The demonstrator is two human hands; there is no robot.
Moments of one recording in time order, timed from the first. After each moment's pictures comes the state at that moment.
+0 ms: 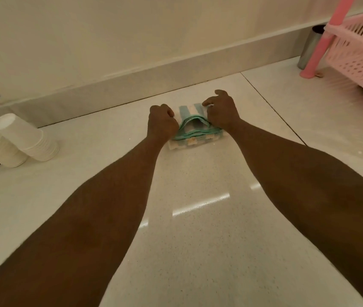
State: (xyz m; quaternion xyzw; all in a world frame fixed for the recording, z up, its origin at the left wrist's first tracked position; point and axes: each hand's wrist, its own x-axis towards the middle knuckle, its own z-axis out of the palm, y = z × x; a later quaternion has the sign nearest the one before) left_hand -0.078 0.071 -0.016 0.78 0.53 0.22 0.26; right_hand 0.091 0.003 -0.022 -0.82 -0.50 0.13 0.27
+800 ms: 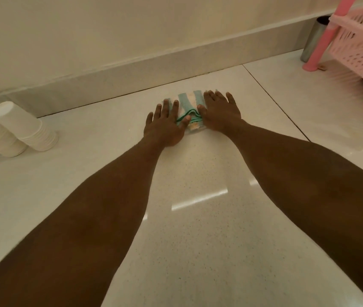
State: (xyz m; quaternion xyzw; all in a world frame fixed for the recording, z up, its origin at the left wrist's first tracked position) left_hand -0.098 0.057 -0.042 0.90 0.43 -0.02 0.12; right_hand 0.078 -0.007 -0.044 -0.82 -0.57 0.07 0.09
